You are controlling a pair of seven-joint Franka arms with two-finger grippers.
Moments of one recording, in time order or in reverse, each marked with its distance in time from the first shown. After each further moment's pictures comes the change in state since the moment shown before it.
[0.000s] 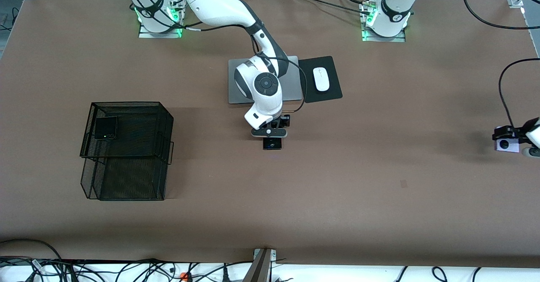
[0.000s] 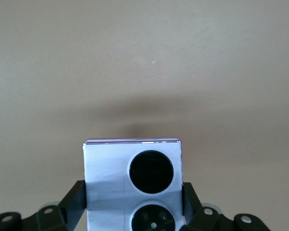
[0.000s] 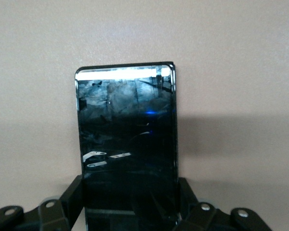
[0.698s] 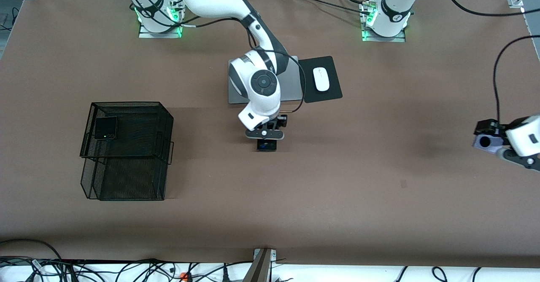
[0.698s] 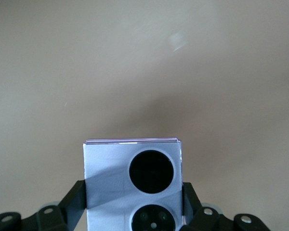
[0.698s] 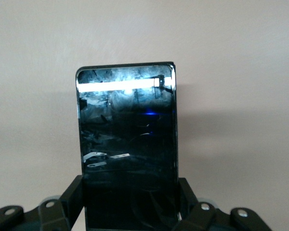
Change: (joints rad) left arm -0.247 -0.058 -0.127 0.256 -0.013 -0.413 -0.031; right arm -0.010 -0.096 -0.099 0.112 0.000 -0.292 -0.011
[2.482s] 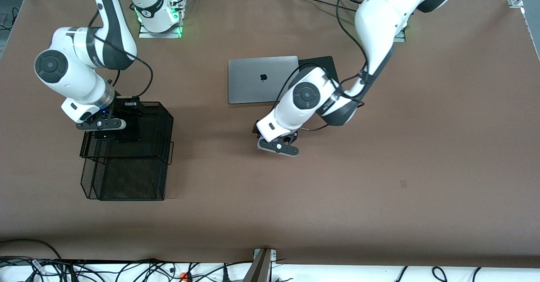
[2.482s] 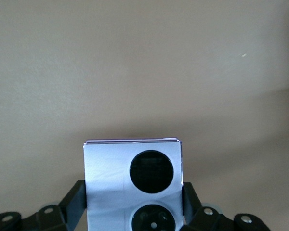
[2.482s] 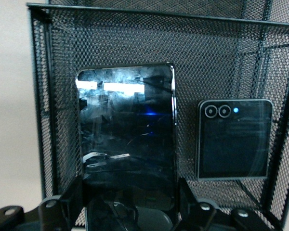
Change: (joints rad) left arm -0.863 0.371 0.103 0.001 -0.205 0.744 -0.920; right arm -0.082 -0.620 -0.458 -0.842 -0.182 0.162 -0.720
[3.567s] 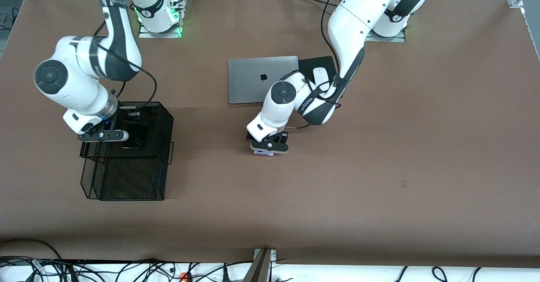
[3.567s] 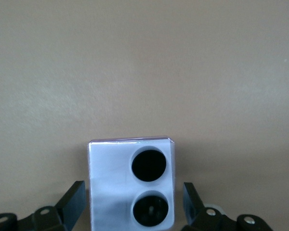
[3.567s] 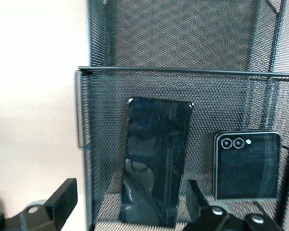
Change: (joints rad) left arm -0.184 0.099 0.191 0.036 0.000 0.158 -0.166; right arm 0.000 0.093 -0.010 0.227 0.123 -0.178 -0.026
